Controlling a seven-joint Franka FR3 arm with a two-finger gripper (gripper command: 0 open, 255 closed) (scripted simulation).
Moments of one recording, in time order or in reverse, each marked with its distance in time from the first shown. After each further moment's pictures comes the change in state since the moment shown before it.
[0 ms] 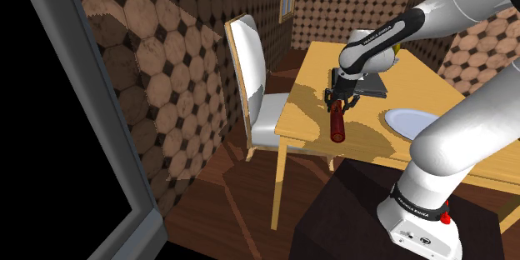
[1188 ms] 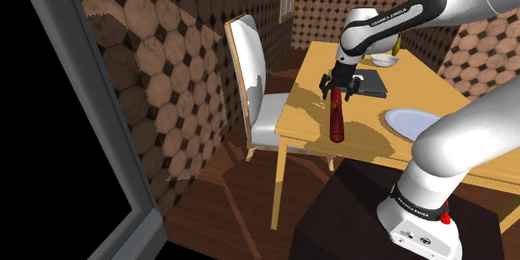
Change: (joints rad) arm 0.042 -0.132 0.056 0.076 -0.030 -0.229 -0.044
